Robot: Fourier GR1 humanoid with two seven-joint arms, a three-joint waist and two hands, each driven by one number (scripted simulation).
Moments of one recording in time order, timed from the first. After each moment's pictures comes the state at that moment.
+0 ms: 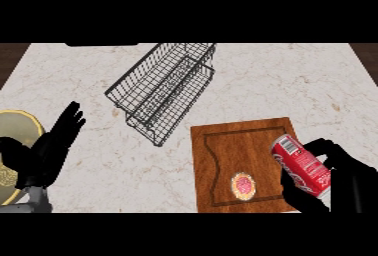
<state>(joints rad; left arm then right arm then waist) -0.02 0.28 0.04 -1.58 0.17 -0.02 0.19 0.10 -0.40 0.39 -2.14 1.11 -0.09 0.82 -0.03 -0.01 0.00</state>
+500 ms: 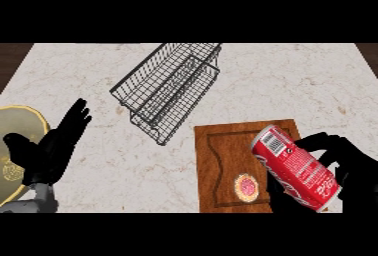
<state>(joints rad) -0.04 0.26 0.01 -1.60 0.15 -0.02 0.22 -0.12 -0.28 0.46 -2.35 1.13 0.07 0.94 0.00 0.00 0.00</state>
